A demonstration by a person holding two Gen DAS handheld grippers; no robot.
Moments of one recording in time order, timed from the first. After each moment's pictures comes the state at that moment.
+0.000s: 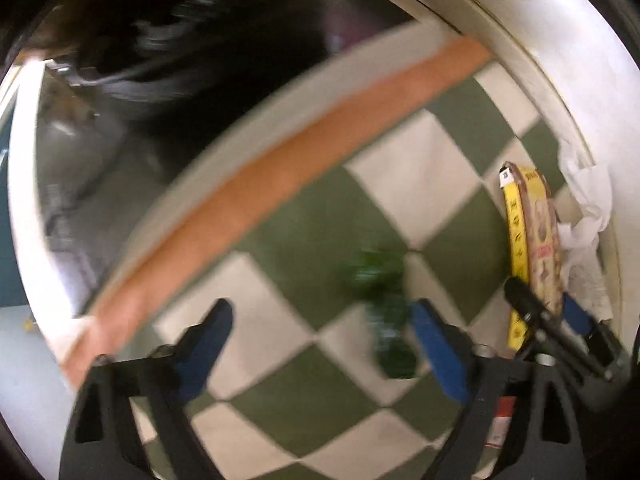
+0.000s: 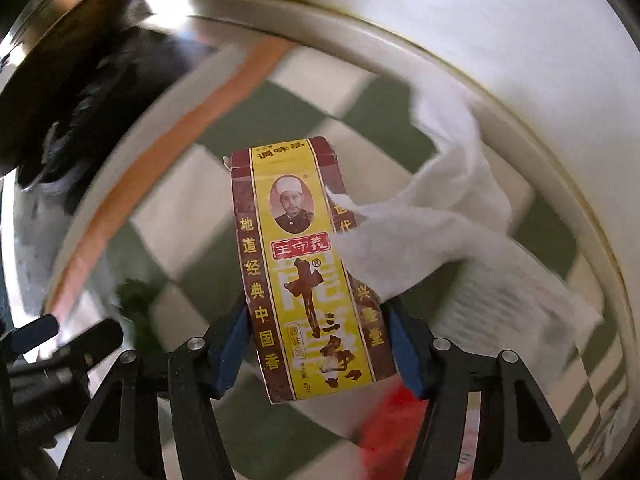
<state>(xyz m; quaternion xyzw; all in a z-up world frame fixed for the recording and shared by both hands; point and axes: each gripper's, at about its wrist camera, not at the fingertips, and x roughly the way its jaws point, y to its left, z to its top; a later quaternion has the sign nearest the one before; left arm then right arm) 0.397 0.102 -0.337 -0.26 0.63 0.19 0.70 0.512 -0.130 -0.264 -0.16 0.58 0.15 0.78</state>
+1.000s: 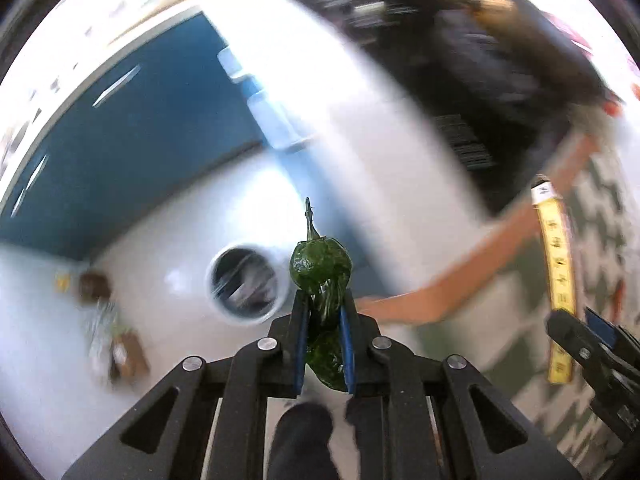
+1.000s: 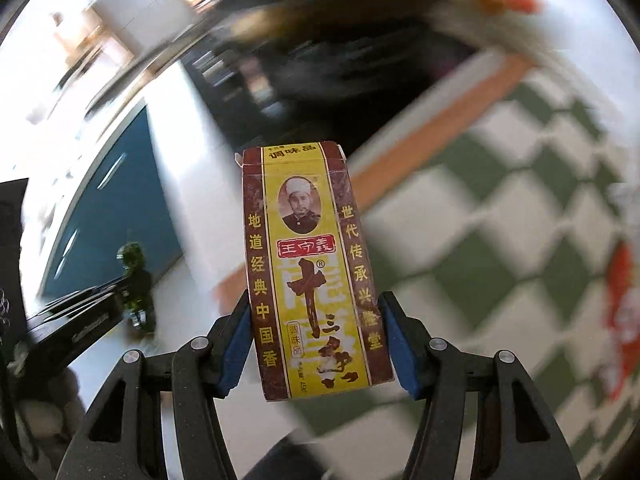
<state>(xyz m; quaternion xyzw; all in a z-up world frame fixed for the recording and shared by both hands) 0.056 0.269 -0.288 -0.27 0.56 0.33 0.70 0.203 0.072 -0.238 -0.14 0.58 0.36 0.72</state>
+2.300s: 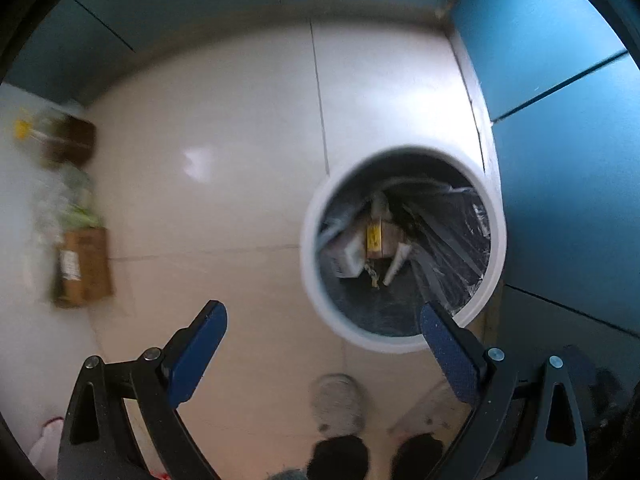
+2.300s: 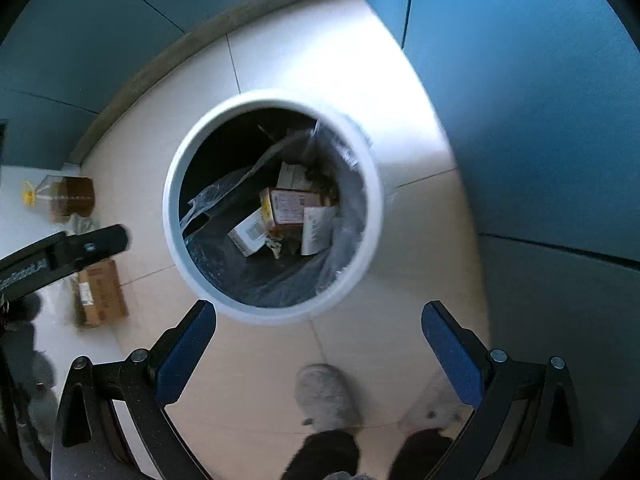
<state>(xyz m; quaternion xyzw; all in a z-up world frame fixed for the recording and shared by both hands) -0.157 0.456 -0.713 -0.42 0.58 0.41 0.56 0.048 0.310 -0.735 -0.34 0.64 0.36 0.59</state>
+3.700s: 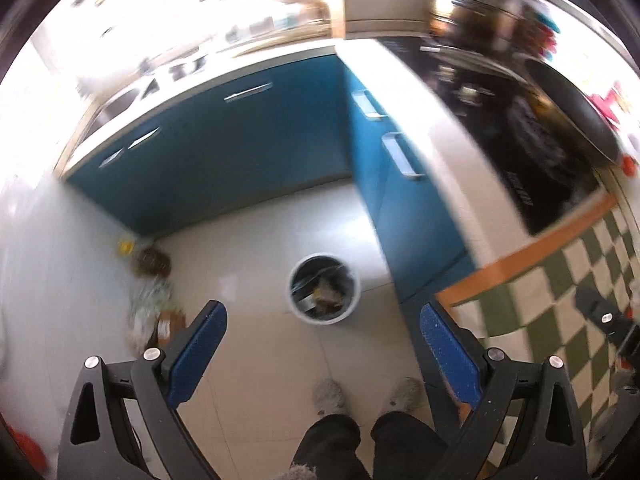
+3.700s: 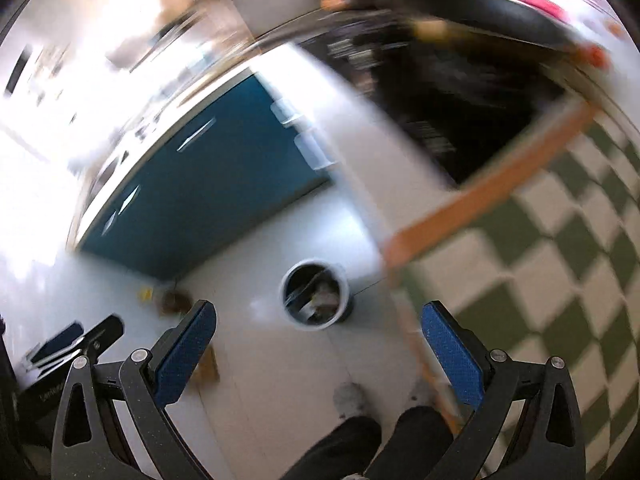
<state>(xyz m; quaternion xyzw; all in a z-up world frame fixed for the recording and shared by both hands) -0.057 0.229 -0.209 -0.24 0.48 0.45 0.71 0.148 0.051 -0.175 -0.09 0.54 0.38 0.74</state>
